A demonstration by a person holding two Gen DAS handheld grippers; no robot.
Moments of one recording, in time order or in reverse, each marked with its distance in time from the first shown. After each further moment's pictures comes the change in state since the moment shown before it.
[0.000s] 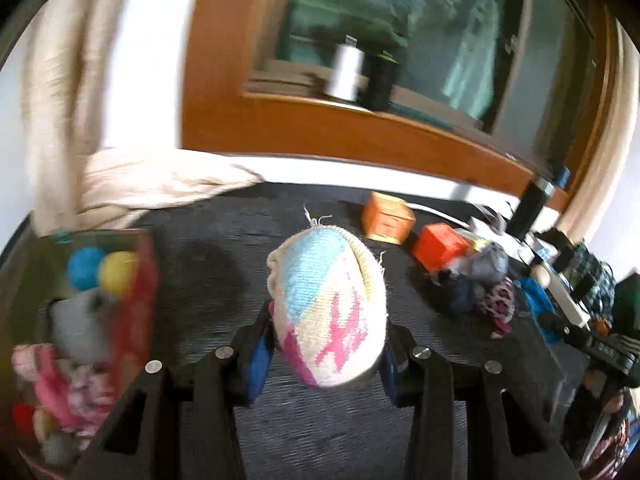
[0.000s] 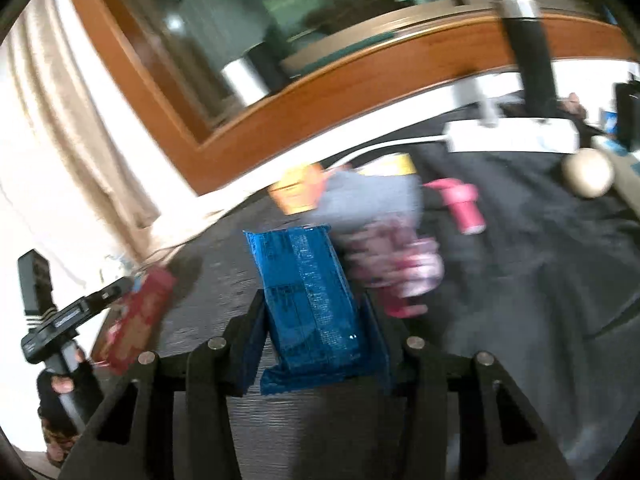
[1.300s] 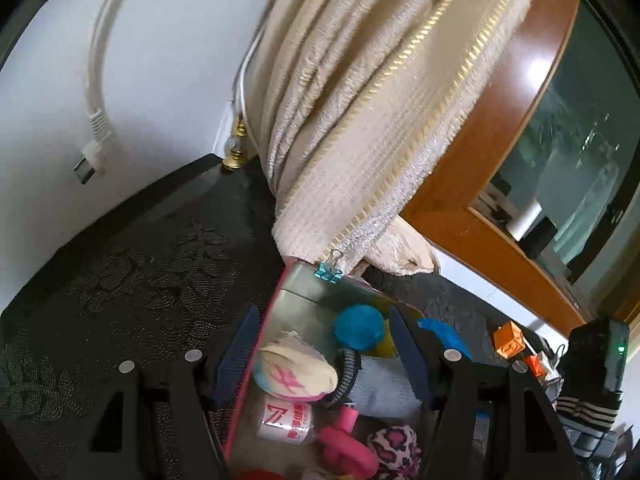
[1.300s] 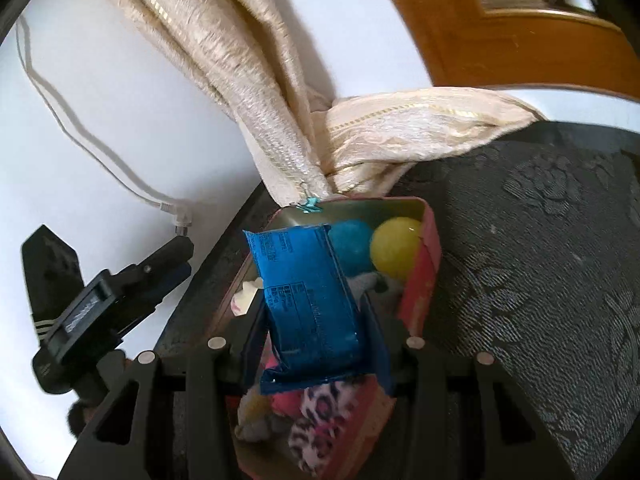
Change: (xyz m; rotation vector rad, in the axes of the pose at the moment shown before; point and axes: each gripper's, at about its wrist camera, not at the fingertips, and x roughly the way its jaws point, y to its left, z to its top) left arm -0.078 0.257 0.009 -0.432 -0.148 0.135; right arm 0.228 0.321 -0.018 -0.218 0.334 0.299
